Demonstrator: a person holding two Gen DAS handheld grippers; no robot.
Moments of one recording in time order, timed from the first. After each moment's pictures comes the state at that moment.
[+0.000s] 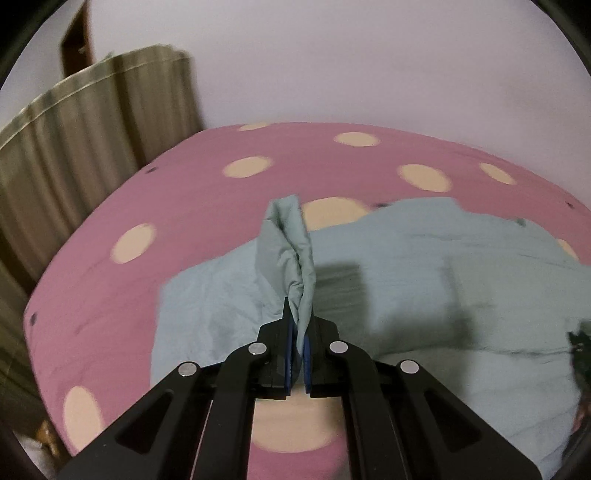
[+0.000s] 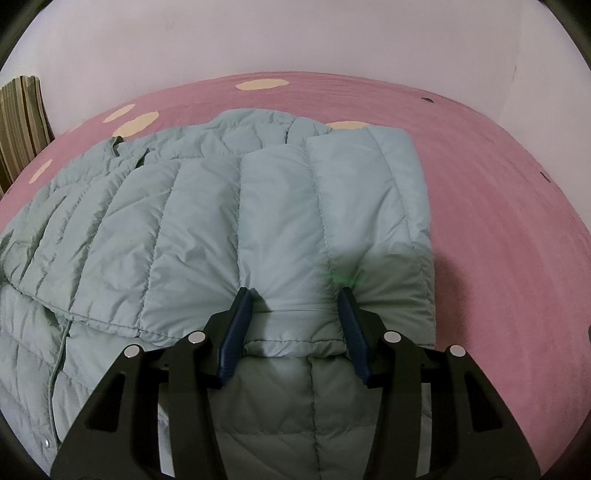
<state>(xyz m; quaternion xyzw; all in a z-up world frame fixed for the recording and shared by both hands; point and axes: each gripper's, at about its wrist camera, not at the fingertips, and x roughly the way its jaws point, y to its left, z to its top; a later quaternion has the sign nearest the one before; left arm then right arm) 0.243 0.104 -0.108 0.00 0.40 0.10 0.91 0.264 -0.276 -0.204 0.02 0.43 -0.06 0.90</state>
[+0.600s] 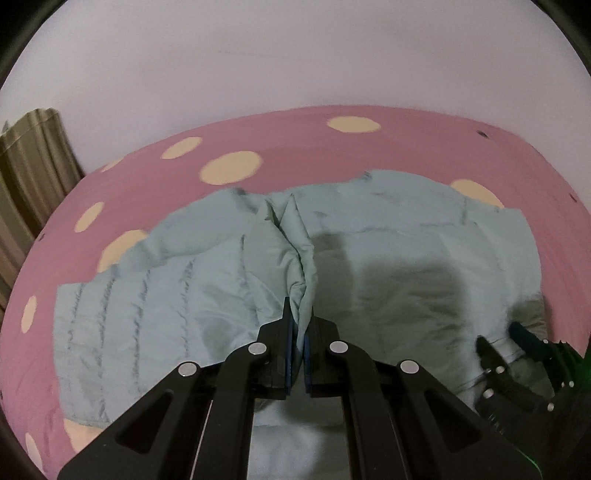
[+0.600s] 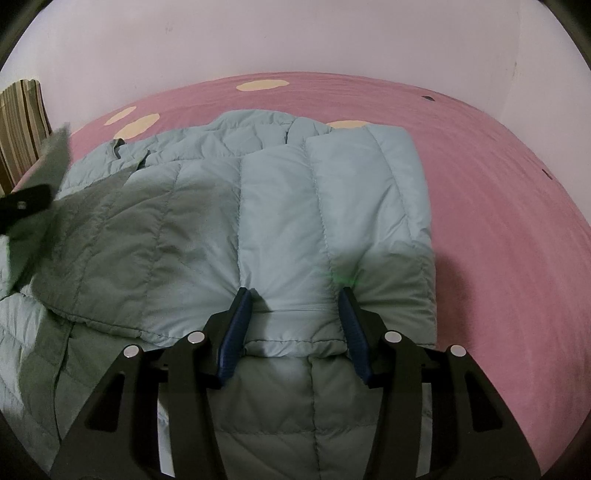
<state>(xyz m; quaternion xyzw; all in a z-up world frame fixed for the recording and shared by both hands) 0.303 -0.120 -0.150 0.08 0.42 -0.05 0.90 0.264 -0.275 -0.205 0.03 0.42 -0.06 0.90</state>
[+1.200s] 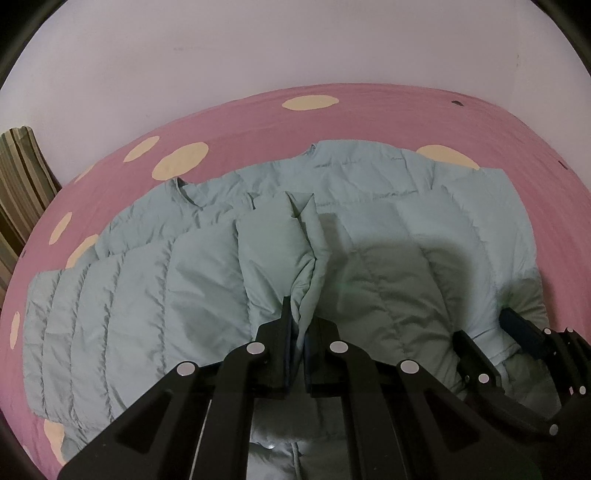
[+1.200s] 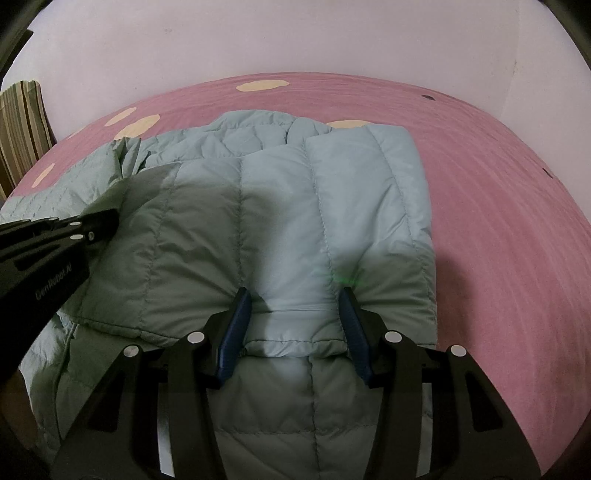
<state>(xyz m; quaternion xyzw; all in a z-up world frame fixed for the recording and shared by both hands) 0.307 -0.164 -0.179 0.11 0.43 -0.08 0.89 0.264 -0.276 -0.207 0.03 0.42 -0.06 0.90</state>
